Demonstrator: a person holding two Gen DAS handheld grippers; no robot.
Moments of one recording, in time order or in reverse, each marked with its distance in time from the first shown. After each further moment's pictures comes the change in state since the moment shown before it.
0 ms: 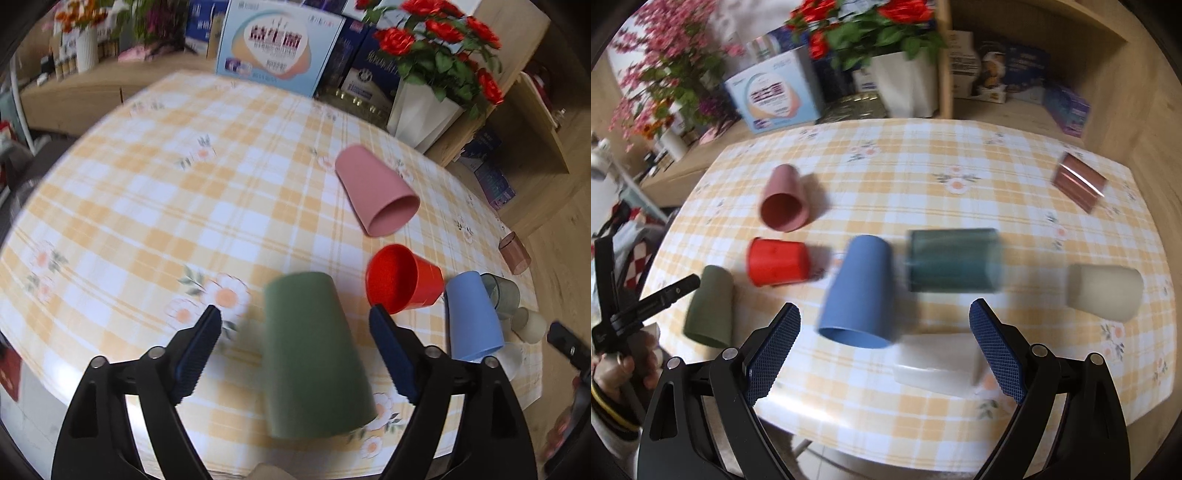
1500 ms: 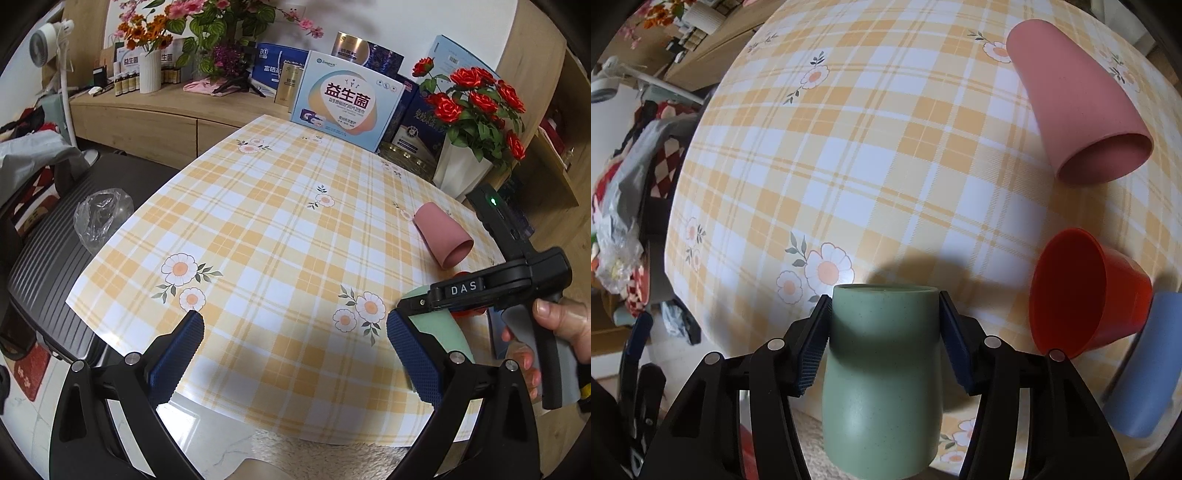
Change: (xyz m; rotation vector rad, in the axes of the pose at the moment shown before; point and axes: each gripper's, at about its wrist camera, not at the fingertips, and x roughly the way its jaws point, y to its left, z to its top) left arm -0.077 0.119 -0.023 -0.072 -0.163 0.088; right arm 0.190 0.226 0.037 -0.127 0.563 0.179
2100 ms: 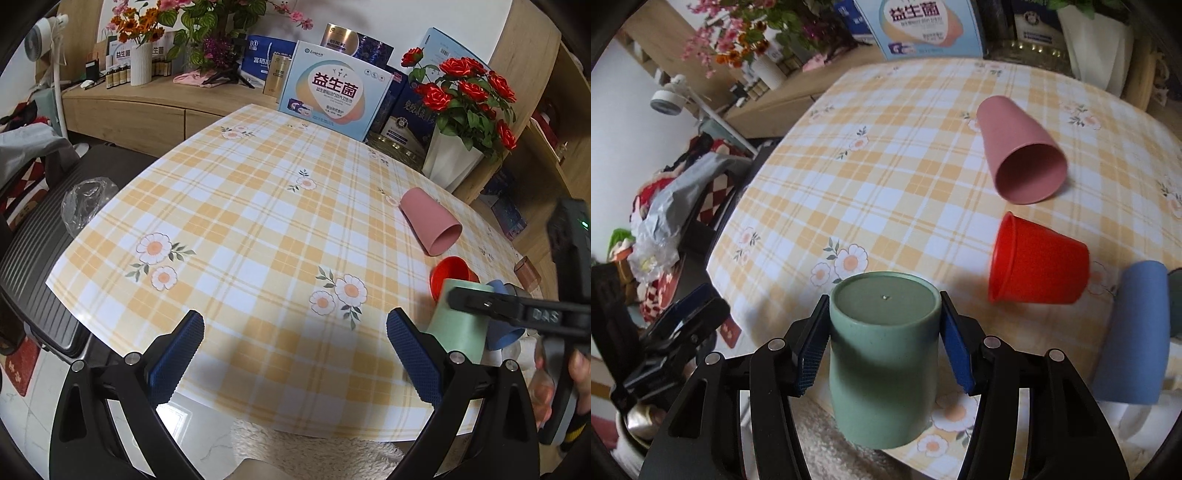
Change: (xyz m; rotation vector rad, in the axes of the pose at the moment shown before) left arm 0.008 -0.020 -0.018 0.005 0.022 -0.035; right arm -0.068 -0.023 -0.079 -0.117 -0.370 0.116
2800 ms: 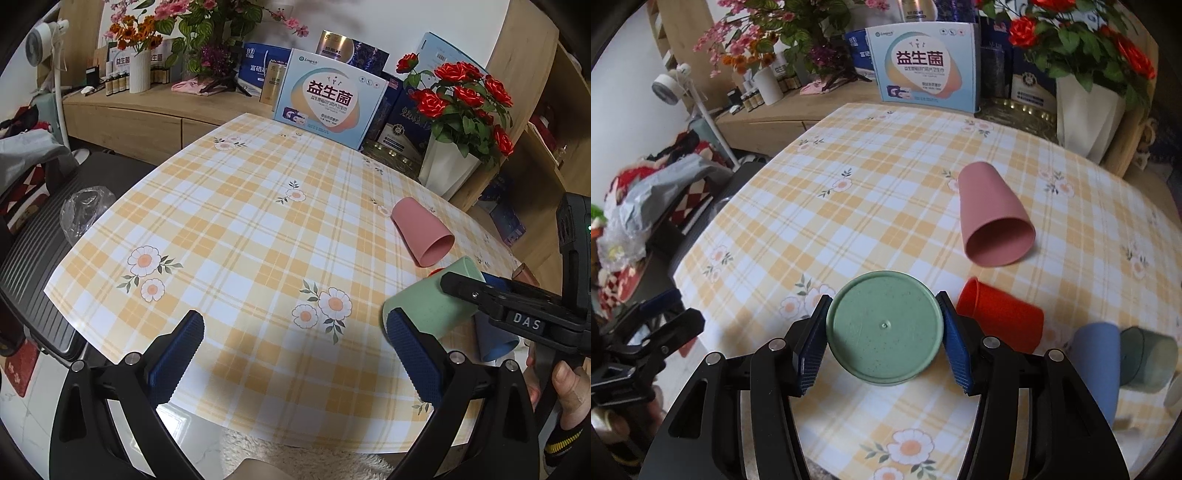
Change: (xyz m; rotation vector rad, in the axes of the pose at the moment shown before) left arm -0.004 -0.016 0.010 -0.001 -0.029 0.007; right arm -0.009 0.012 0.016 -0.146 -0.141 -0.178
